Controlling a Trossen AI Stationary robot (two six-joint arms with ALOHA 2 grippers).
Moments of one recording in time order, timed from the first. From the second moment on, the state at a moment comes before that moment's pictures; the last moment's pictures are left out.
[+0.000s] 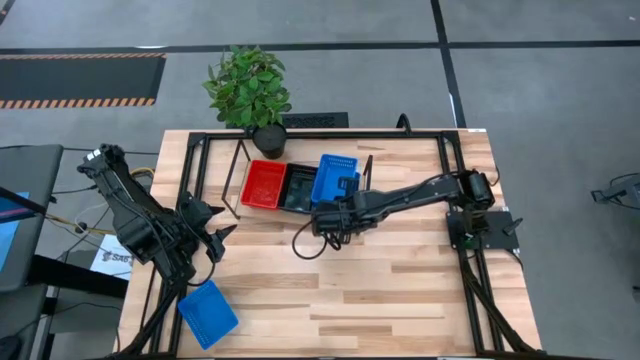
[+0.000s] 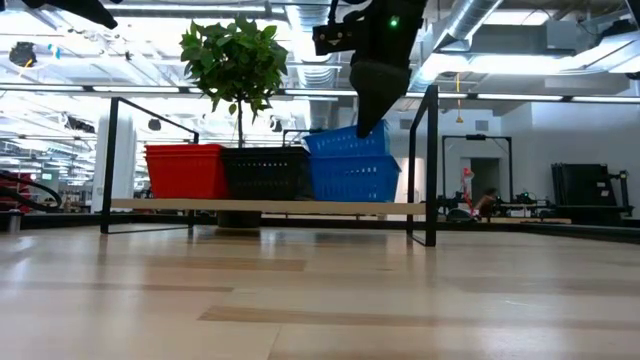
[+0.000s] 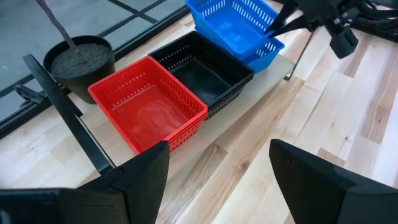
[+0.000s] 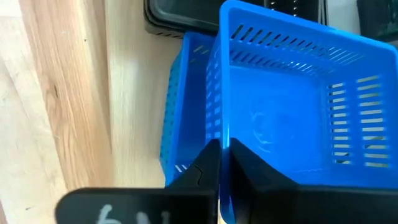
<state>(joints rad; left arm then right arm) -0.86 1.09 1.10 -1.48 -0.95 -1.50 0.13 1.95 1.66 -1.06 0.60 0.15</state>
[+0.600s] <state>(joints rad) -0.86 1.09 1.10 -1.48 -0.95 -1.50 0.14 1.94 1.66 -1.07 0.53 0.21</state>
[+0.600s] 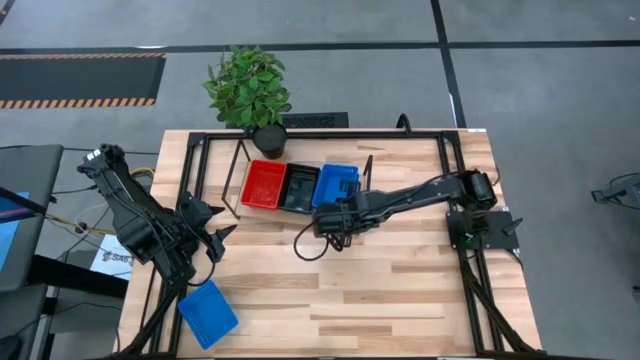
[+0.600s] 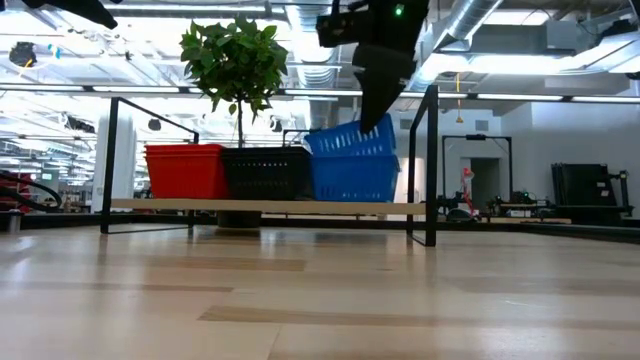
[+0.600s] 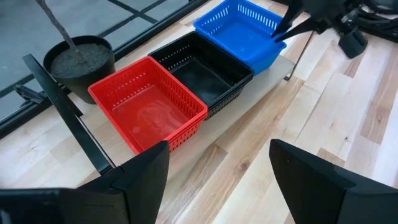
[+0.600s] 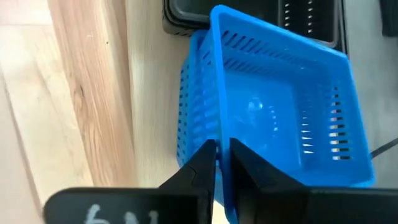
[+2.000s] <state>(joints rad) -1.11 1.67 1.02 -0.99 0.06 -1.55 0.48 1.71 1.66 -0.93 0.46 0.32</state>
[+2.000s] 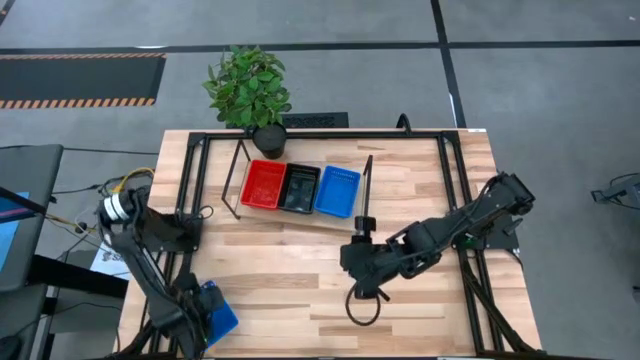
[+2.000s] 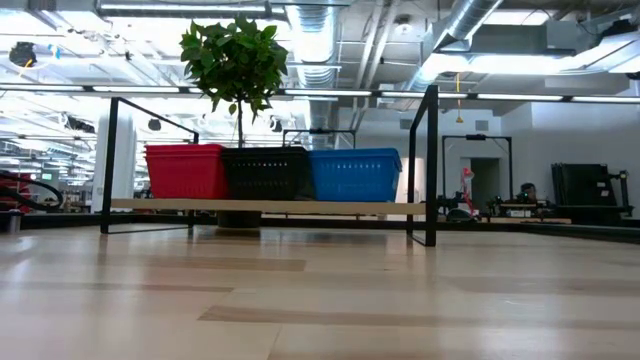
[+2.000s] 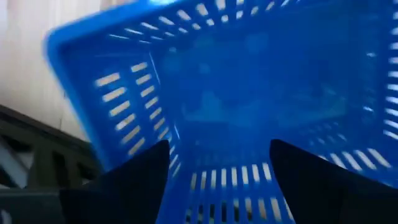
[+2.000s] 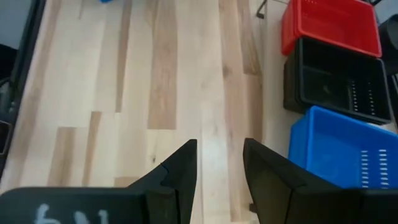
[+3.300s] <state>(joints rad) -0.50 1.66 1.22 -0.63 -0.26 -0.53 0.56 1.75 1.67 -0.85 0.47 0.45</state>
